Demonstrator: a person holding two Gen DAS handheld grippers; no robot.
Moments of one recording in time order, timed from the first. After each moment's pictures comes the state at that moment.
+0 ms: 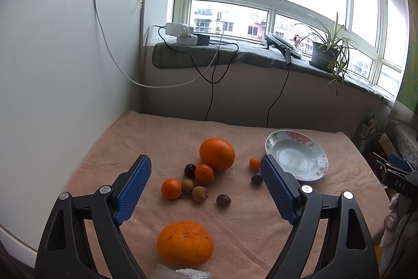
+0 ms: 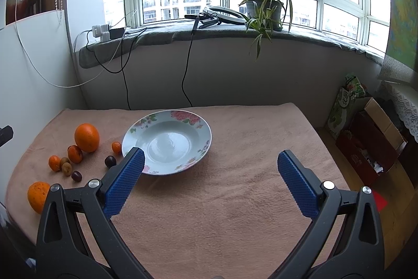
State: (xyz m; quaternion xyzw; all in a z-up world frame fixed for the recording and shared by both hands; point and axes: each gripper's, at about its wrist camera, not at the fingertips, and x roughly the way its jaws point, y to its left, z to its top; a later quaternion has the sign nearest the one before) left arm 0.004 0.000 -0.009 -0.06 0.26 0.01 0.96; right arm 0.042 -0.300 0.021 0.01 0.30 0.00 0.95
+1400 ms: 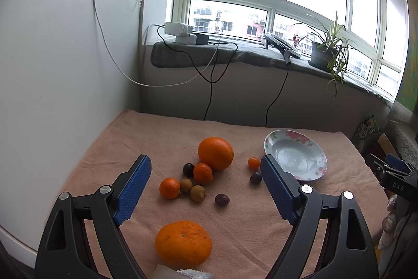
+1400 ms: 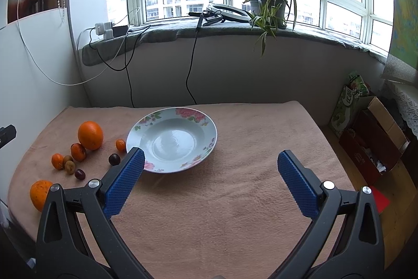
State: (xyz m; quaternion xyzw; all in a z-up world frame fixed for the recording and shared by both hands) left arm 0.007 0.003 -0.008 -0.06 0.26 0.01 0.96; right arm 0.043 -0.292 0.018 0.01 0.31 0.00 0.95
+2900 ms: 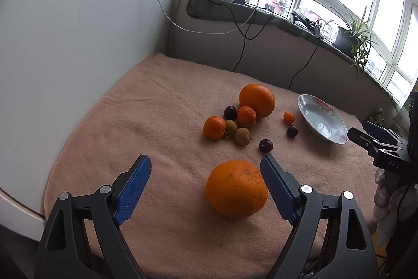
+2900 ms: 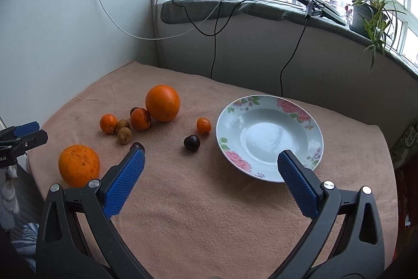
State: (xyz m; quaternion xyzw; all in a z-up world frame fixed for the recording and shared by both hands) left arm -0.024 0.071 -0.069 -0.13 0.35 0.02 0.93; right arm 0.079 -0.178 -0.016 -0.07 0.36 0.23 0.90
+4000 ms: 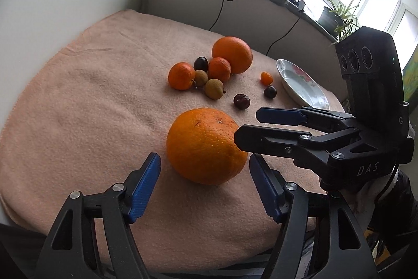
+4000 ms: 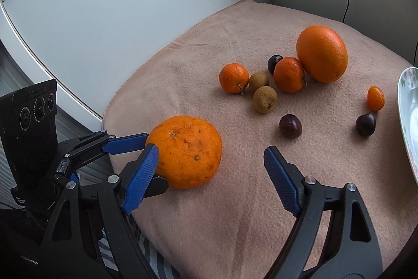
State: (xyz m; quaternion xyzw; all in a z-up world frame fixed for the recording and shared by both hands) left arm -0.021 0.055 -0.111 -0.17 0.41 -0.06 0.89; right arm 0.085 -0.053 -0.079 -0.03 0.49 0.46 0.74
